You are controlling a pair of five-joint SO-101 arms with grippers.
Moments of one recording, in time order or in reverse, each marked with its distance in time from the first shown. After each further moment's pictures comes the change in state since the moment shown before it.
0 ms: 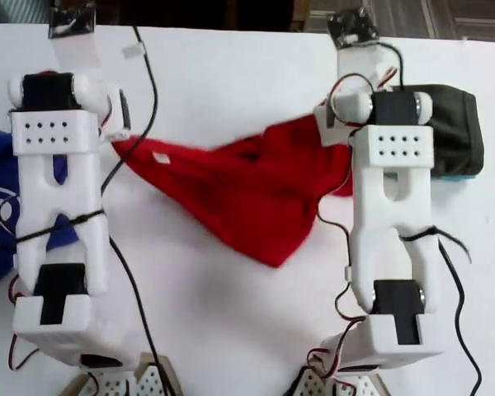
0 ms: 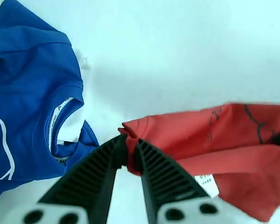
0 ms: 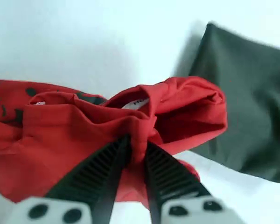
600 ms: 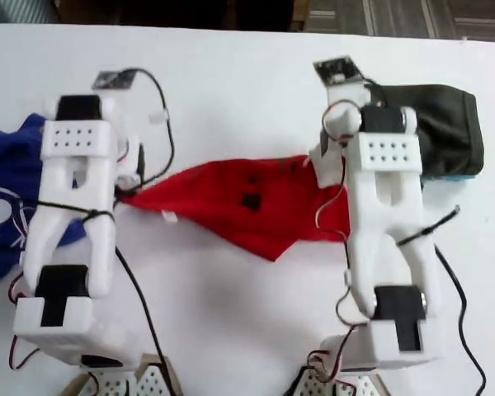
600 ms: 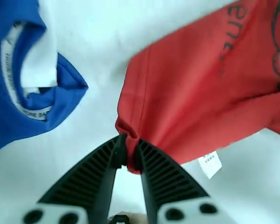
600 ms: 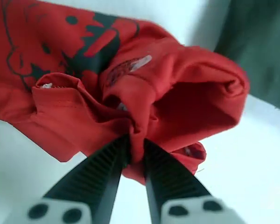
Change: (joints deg) left arm 0.7 -0.5 28.6 -3.7 -7.6; right arm 0.0 -4.4 22.4 1.8 0.0
